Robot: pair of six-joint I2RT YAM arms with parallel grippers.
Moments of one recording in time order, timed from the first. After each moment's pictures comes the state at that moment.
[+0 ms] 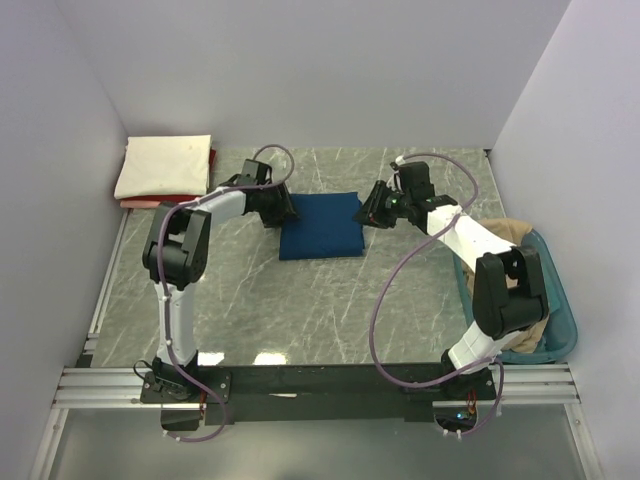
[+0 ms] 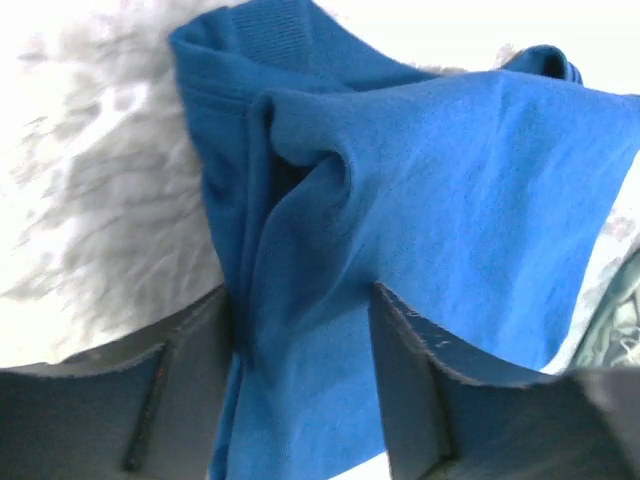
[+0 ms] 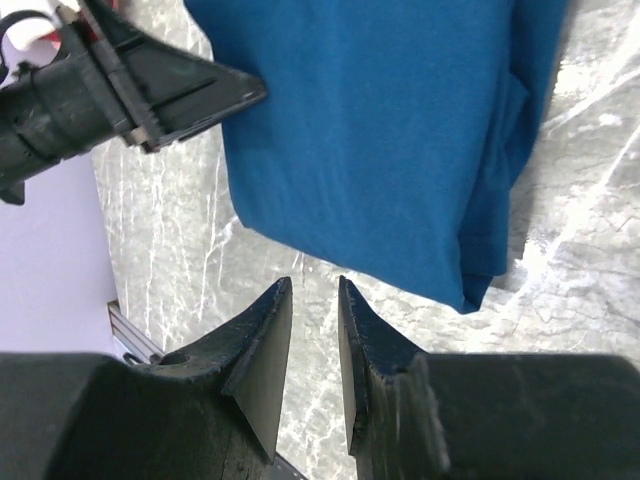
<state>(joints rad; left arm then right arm) -0.31 2.11 1.47 -0.28 0.32 -0.67 0.27 1.64 1.15 -0.26 -0.43 0.65</state>
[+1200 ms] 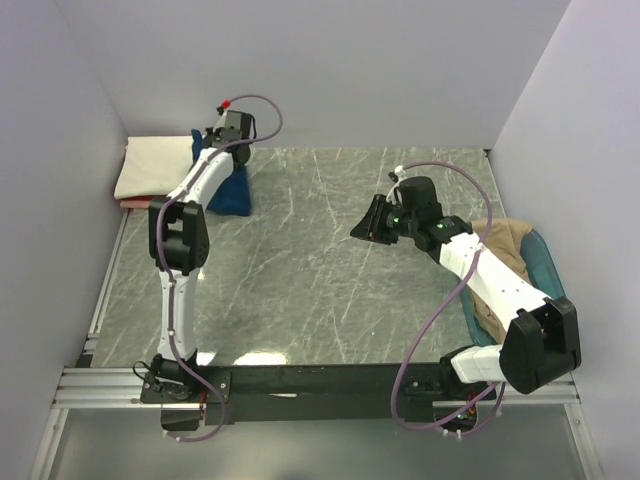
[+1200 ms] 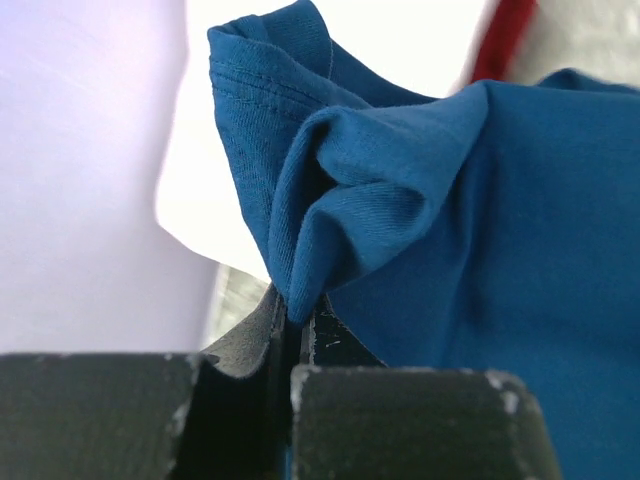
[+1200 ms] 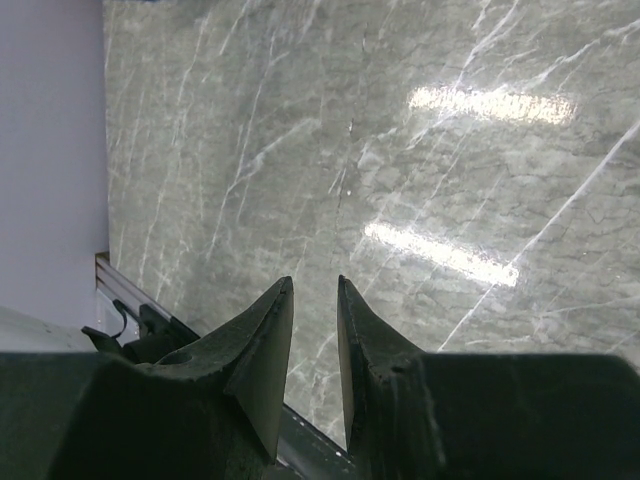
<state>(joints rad) -0.22 2.31 2.09 -0.62 -0.87 0.07 0.39 1.32 1.01 -0.35 -0.36 0.64</state>
